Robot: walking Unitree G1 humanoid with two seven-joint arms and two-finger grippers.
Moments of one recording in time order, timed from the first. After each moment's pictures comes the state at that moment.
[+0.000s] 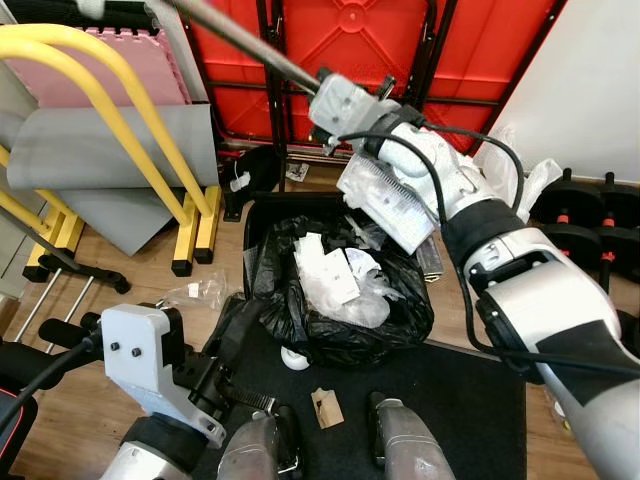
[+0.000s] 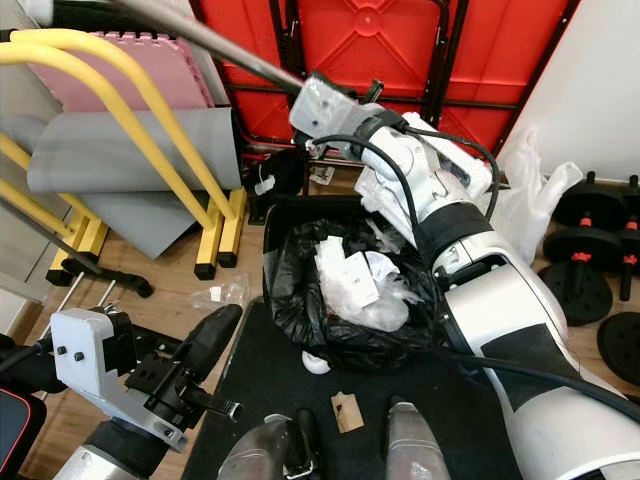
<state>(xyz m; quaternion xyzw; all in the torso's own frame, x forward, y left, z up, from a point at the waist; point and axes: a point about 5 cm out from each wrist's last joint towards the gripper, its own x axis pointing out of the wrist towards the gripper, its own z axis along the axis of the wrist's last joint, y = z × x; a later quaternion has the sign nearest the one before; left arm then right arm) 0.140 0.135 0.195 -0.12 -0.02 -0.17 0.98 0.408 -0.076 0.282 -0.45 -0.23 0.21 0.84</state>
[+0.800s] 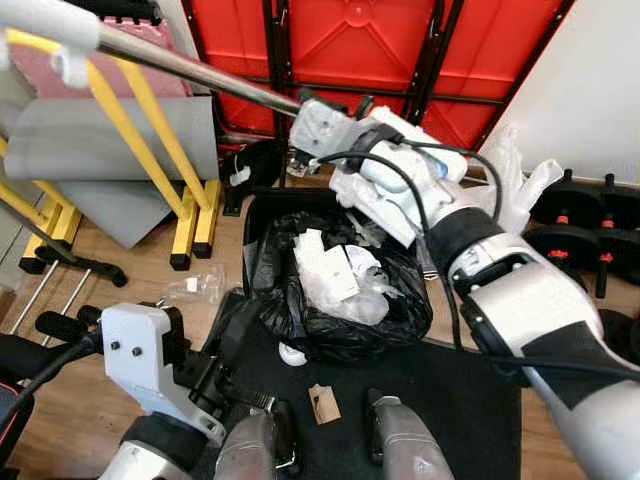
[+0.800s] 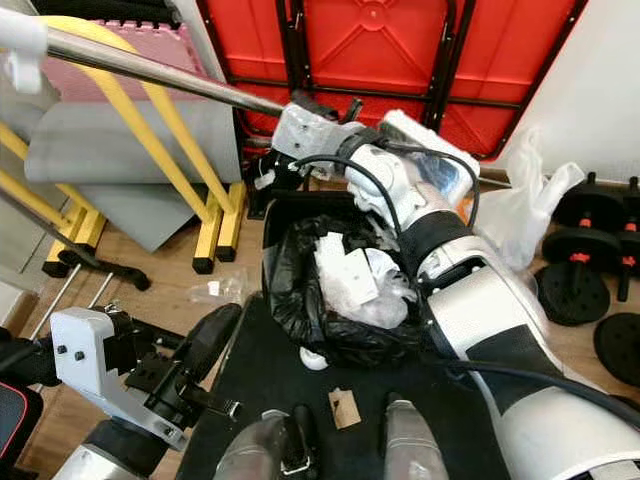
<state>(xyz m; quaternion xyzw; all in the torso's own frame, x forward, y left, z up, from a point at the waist) 0.140 0.135 0.196 -0.12 -0.03 -0.17 0.98 0.405 -0.059 0.275 -0.39 -0.23 0.23 0.86</state>
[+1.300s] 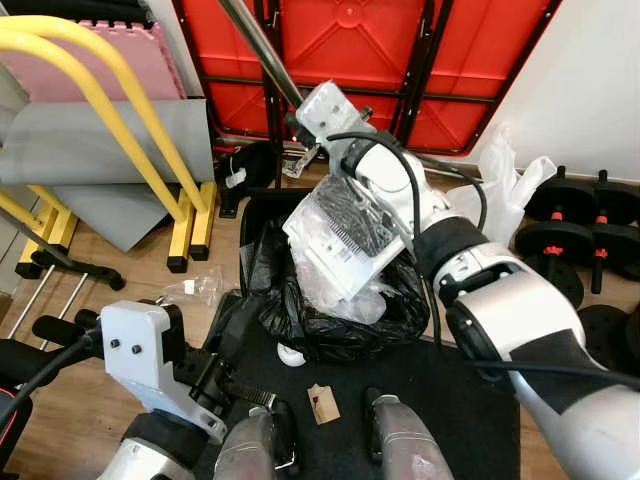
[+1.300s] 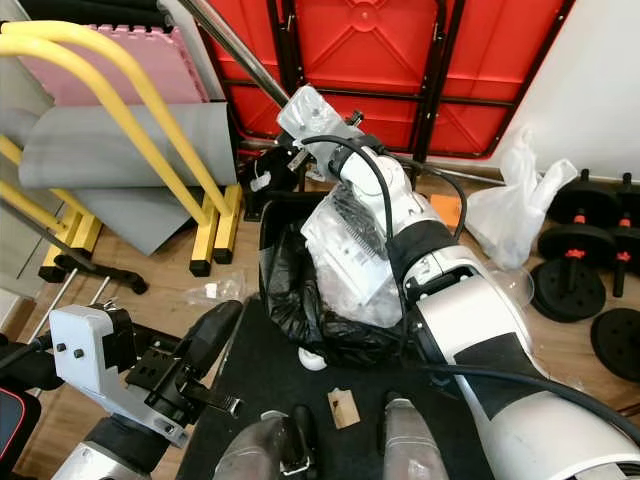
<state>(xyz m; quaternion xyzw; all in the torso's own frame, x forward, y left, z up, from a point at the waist) 0.141 0.134 0.197 -0.12 -0.03 -0.17 0.98 0.404 -0.052 0.267 -0.27 -0.19 0.26 0.90</state>
